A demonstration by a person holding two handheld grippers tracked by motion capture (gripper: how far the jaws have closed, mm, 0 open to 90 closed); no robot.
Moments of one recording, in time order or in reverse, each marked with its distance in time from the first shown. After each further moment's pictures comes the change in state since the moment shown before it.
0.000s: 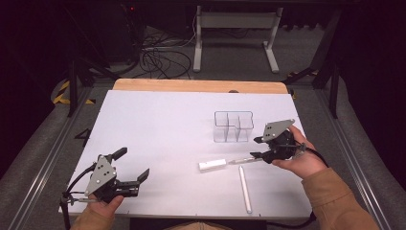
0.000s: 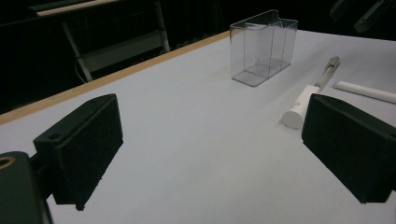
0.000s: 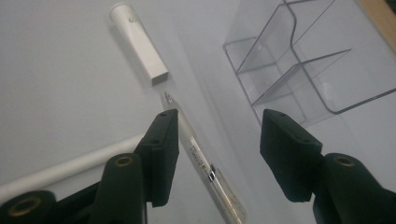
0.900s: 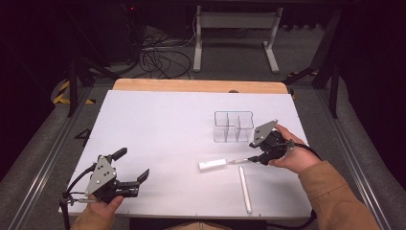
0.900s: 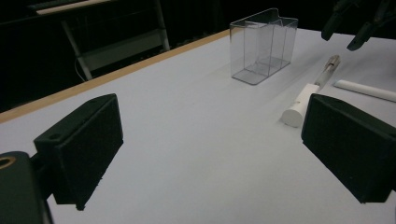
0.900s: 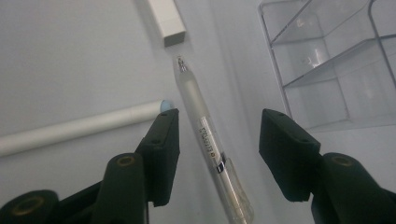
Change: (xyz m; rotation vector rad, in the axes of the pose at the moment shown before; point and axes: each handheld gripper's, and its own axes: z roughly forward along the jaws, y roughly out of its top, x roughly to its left) left arm 0.000 -0.001 0.000 0.005 0.000 0.001; right arm -0.009 0.001 0.030 0.135 0.113 -0.117
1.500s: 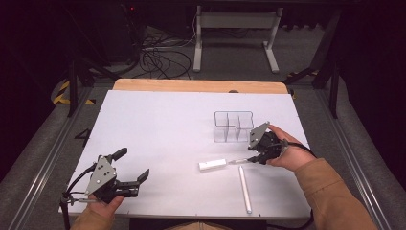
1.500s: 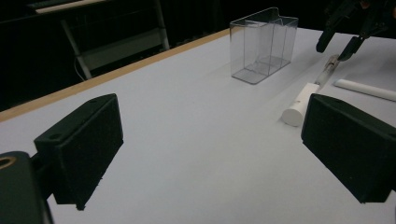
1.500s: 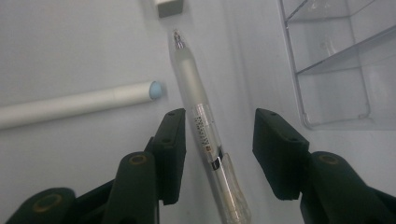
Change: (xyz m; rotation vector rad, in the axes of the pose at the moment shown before) left arm 0.000 0.000 0.001 0.001 -0.001 -0.004; right arm -0.006 -0.002 0.021 0.092 0.027 -0.047
